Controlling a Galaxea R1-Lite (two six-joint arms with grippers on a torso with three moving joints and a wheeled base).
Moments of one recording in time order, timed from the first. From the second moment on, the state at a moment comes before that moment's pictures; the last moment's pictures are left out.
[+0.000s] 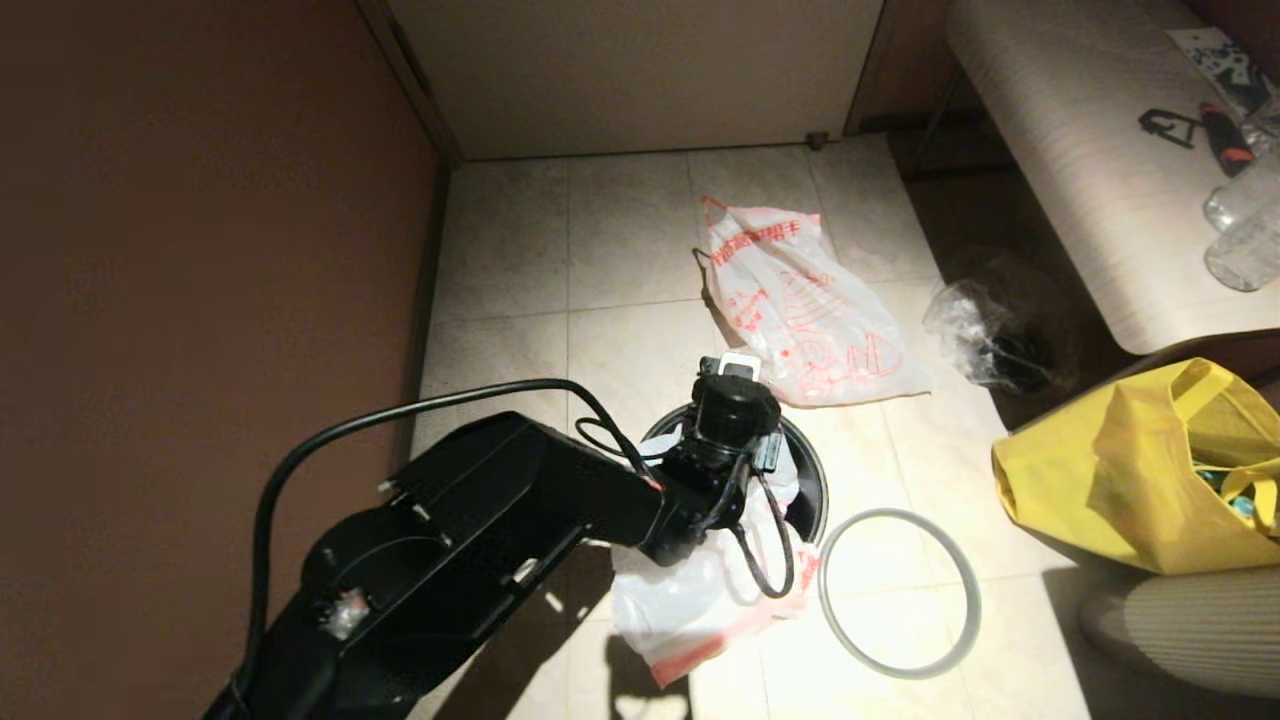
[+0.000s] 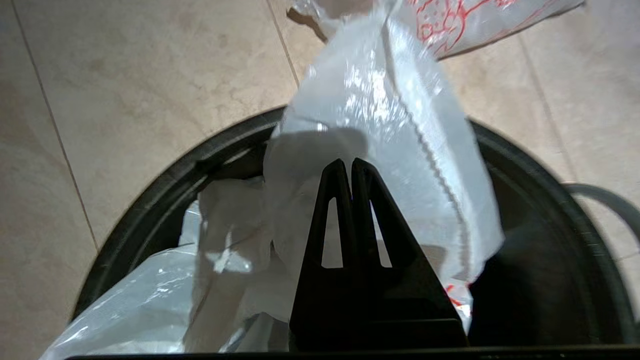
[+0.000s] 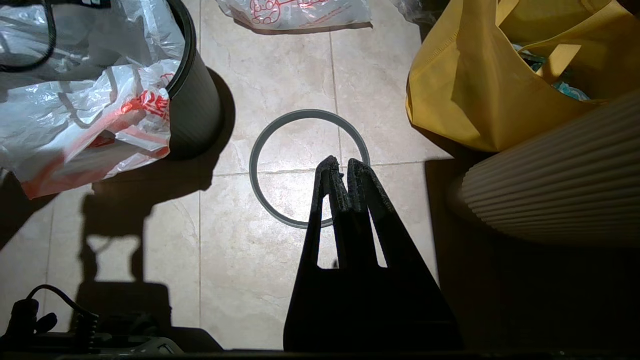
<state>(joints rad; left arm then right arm) -0.77 2.54 -1.71 -0.57 0.50 -0.02 -0.01 0.00 -0.03 0.08 0.01 -0.03</state>
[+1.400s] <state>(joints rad) -0.74 2.51 -1.52 -0.52 0.50 0.08 -0.01 0.00 -0.03 0.08 0.01 -0.03</state>
